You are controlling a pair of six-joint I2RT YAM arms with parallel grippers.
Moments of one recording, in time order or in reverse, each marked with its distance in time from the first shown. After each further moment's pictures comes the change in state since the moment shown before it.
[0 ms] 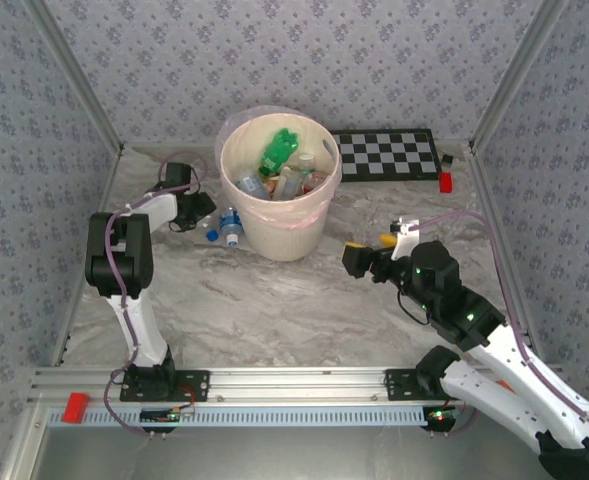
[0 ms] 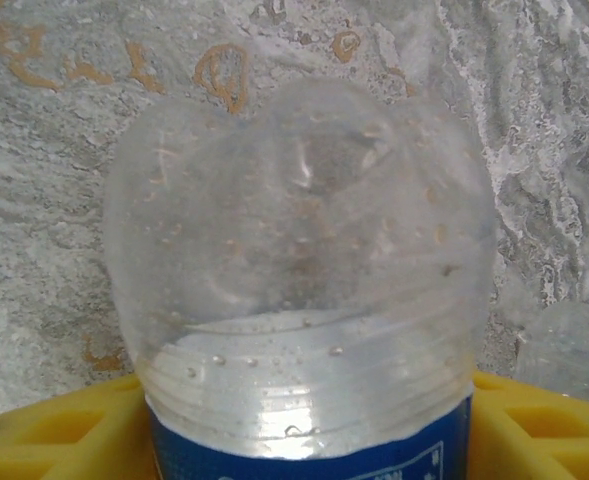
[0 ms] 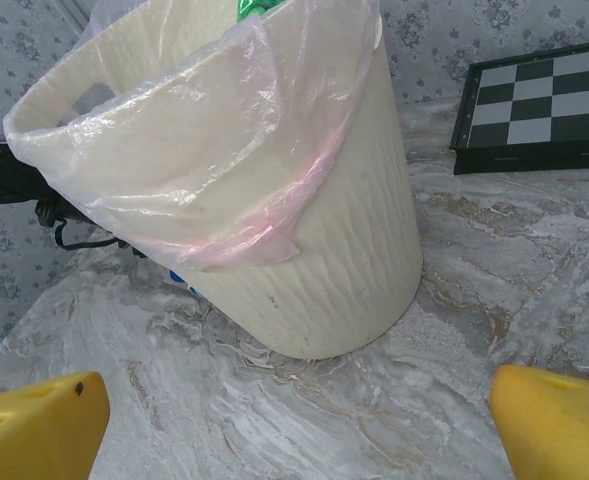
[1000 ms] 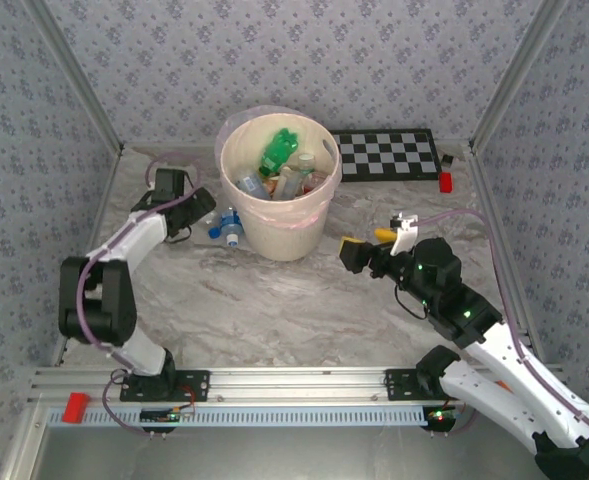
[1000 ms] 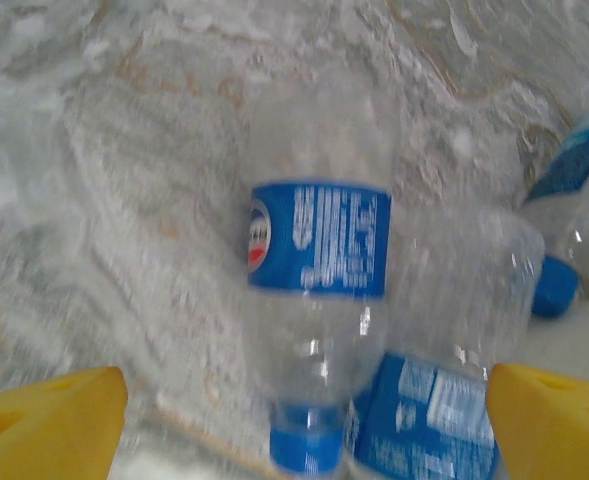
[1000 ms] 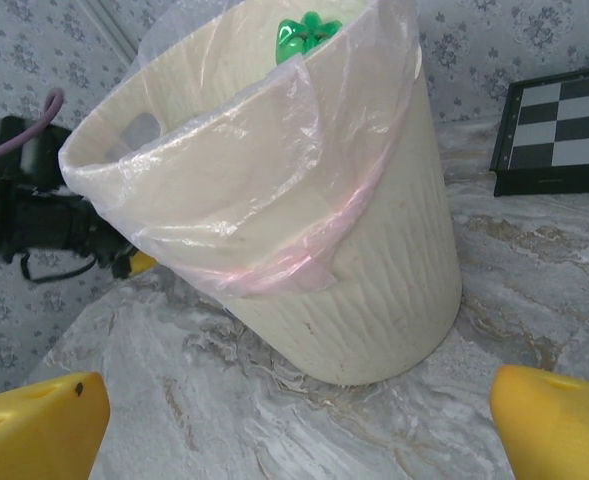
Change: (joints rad) left arm -0.037 -0.333 -0.182 0.007 -0.070 -0.037; right arm -0.041 0.018 -0.010 0.092 -0.095 0.011
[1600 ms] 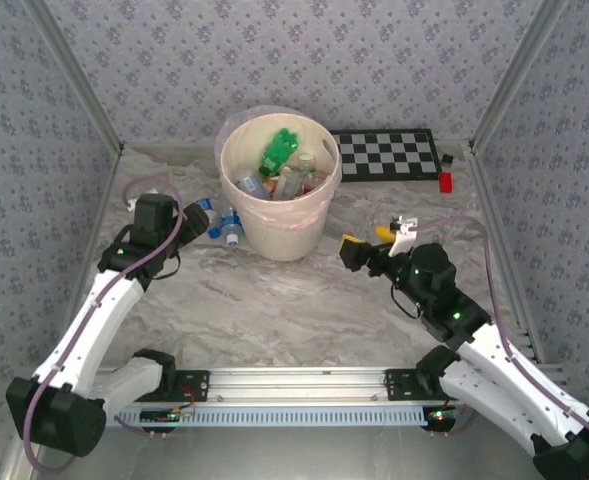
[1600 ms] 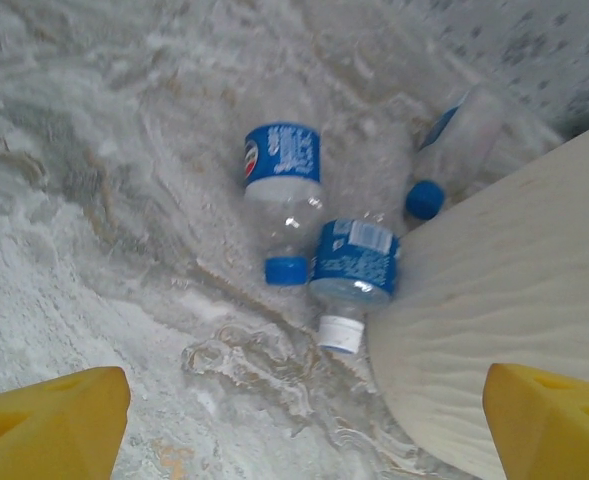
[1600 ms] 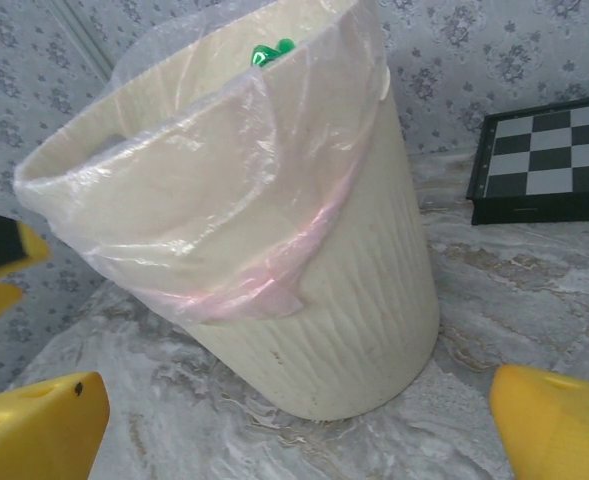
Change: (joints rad) left arm -0.154 -0.598 -0.188 -0.247 -0.135 -0.040; right arm -0.028 -0.003 -0.117 0.182 0.028 -0.026
